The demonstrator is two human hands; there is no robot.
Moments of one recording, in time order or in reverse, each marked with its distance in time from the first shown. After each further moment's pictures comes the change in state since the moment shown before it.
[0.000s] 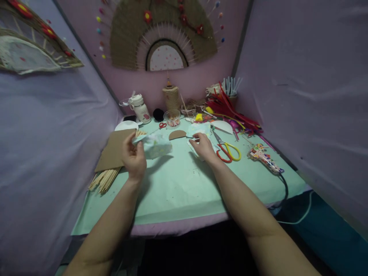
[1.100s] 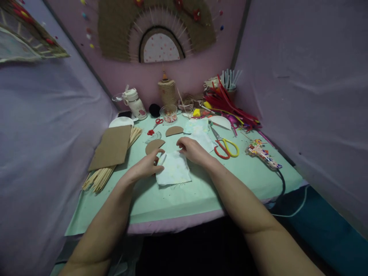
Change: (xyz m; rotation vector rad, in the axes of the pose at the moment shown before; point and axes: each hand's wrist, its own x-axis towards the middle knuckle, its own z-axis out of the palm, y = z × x) left_hand 0.002 0.007 -0.007 0.497 -1.278 -0.322; right_hand -0.022 -0.019 -0.002 -0.151 -0.377 -0.376
